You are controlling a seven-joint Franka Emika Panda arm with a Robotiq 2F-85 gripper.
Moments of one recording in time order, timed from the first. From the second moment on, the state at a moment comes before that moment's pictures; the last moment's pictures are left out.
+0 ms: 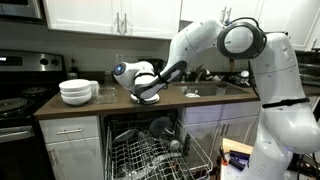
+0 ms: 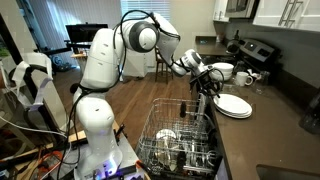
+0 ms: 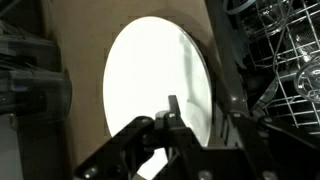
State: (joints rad) arm 0.05 0.45 -0.02 -1.76 -0.95 2.04 0.24
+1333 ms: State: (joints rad) arm 0.12 0.42 0.00 -1.74 -0.85 1.93 0.16
